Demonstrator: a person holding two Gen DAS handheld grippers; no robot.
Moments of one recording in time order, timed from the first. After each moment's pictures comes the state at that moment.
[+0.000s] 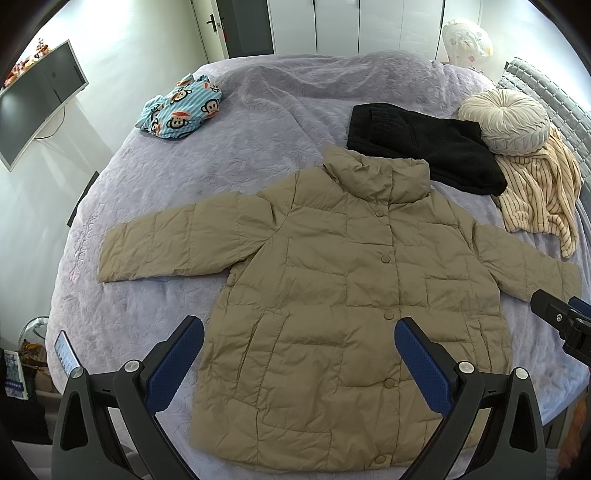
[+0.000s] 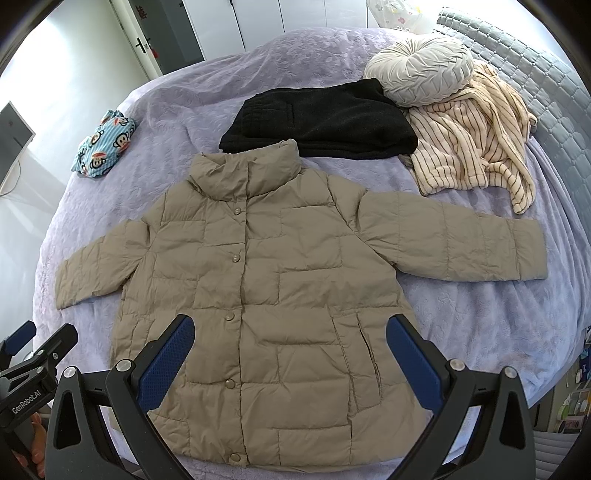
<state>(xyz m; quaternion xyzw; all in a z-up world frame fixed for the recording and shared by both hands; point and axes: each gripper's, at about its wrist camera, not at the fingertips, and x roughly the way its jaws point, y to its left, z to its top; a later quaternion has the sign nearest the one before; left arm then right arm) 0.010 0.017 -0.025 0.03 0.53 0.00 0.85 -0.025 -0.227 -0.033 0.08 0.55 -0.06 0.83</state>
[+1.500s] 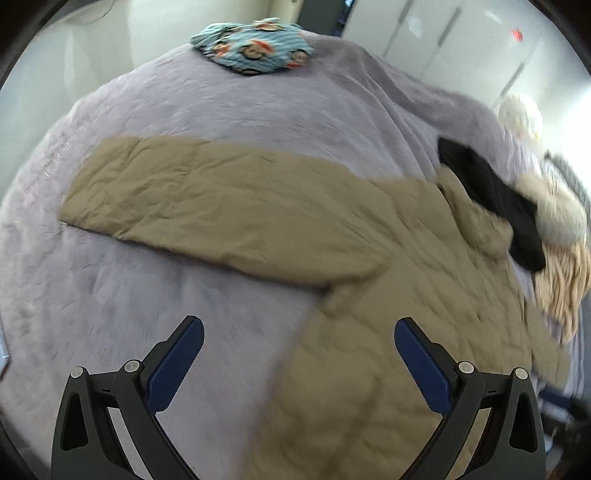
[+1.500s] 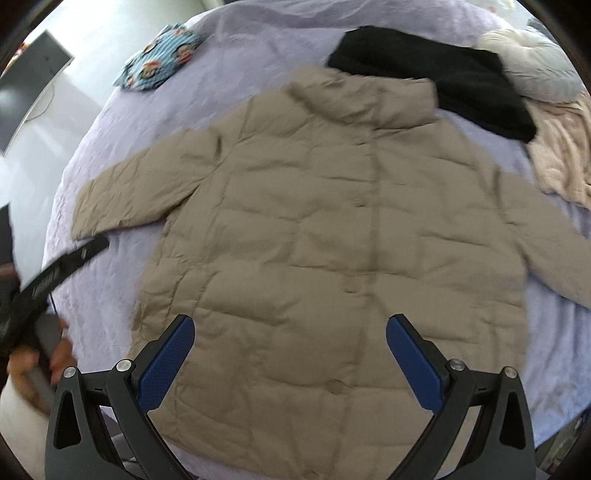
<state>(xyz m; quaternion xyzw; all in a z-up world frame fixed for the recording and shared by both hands) 0.087 0.233 -0.181 -0.16 0.51 0.01 0.84 0.016 -0.068 -0.150 0.04 0.63 0.07 0.77</state>
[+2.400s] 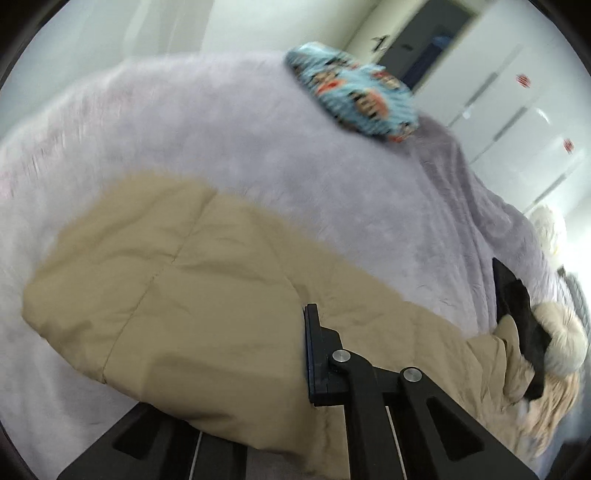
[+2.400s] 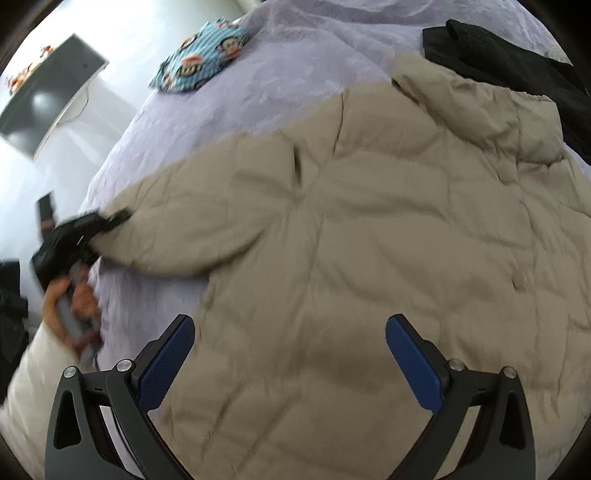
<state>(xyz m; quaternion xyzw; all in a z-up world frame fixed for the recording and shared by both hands) 0.199 0.380 -0.229 -0.27 0.42 0.08 0.86 0.117 0.012 -0.228 0.11 0.58 0.15 0.79</state>
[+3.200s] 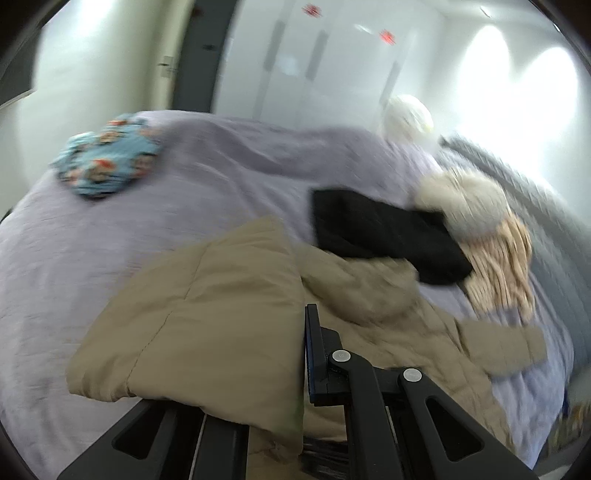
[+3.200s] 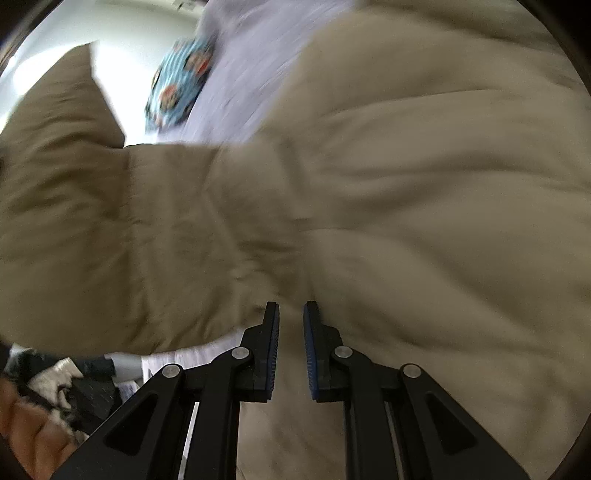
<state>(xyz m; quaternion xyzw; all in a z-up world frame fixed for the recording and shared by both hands) 0.189 0.081 -0.106 -0.06 0.38 -0.19 0.90 0.148 -0.031 -0.284 0.31 0.60 0.16 0.72</state>
